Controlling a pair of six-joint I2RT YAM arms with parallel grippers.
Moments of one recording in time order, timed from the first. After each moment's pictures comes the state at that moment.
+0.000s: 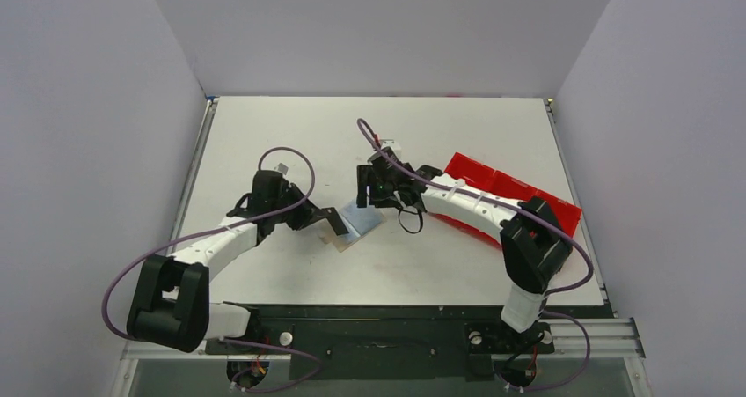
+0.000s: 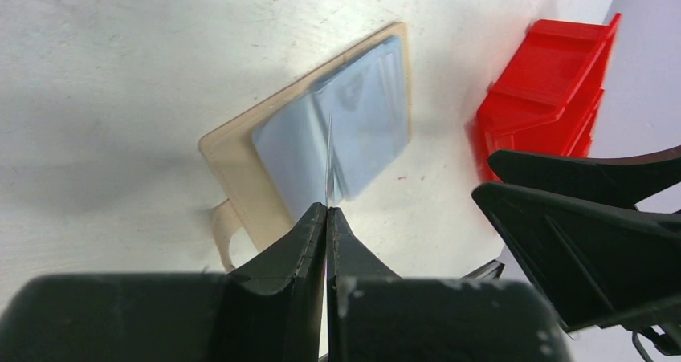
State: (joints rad) left arm -0.26 1.32 0.62 -0.09 0.32 -0.94; right arm 0.79 1.79 1.31 -0.44 0.12 0.61
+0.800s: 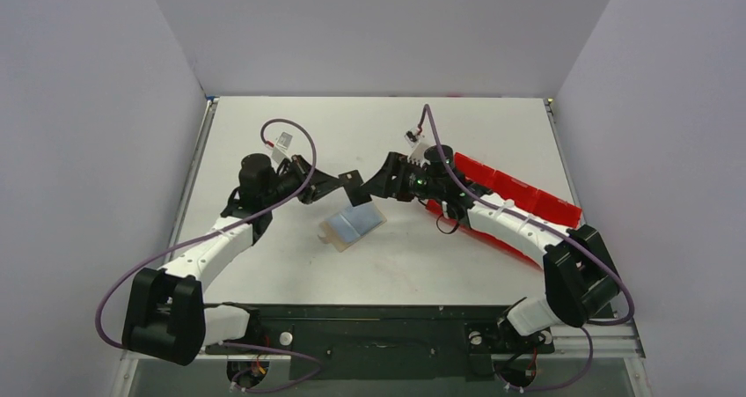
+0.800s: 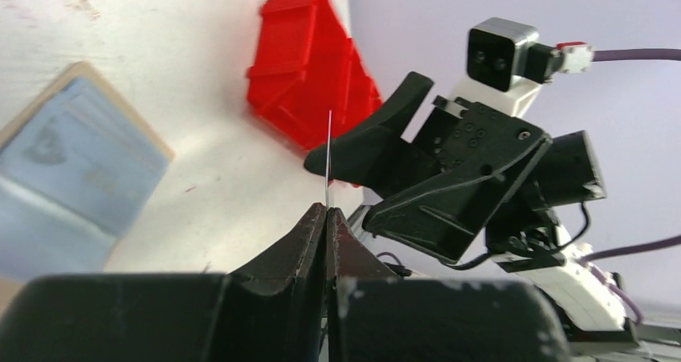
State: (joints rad) left arm -0.26 1.25 0.68 0.25 0.63 -1.11; right arm 0.60 1.48 0.94 0.11 -0.42 0.75
